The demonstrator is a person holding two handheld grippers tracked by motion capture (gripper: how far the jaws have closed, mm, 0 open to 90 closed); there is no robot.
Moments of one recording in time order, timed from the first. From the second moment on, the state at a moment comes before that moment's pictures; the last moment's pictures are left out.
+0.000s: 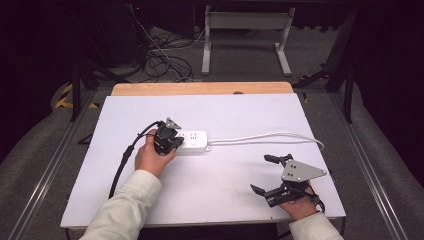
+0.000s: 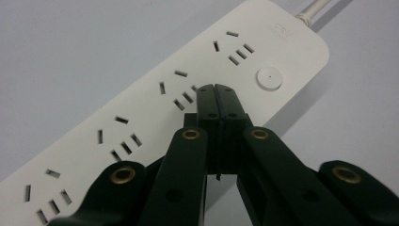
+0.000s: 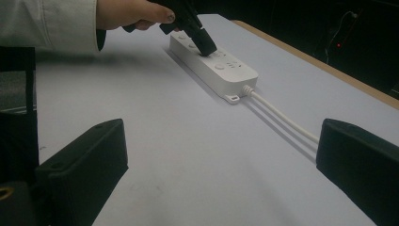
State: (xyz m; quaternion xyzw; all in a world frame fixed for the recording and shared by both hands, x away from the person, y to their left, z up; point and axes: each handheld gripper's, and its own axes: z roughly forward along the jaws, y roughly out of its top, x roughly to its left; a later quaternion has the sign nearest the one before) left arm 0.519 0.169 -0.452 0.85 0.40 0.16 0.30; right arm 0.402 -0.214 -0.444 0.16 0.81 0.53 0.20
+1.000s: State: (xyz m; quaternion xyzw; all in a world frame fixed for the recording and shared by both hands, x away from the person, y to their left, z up) left arm 0.516 0.146 -0.437 0.85 0.37 0.15 0.34; right arm 0.402 -0.214 -0.443 0.16 0.81 0.53 0.20
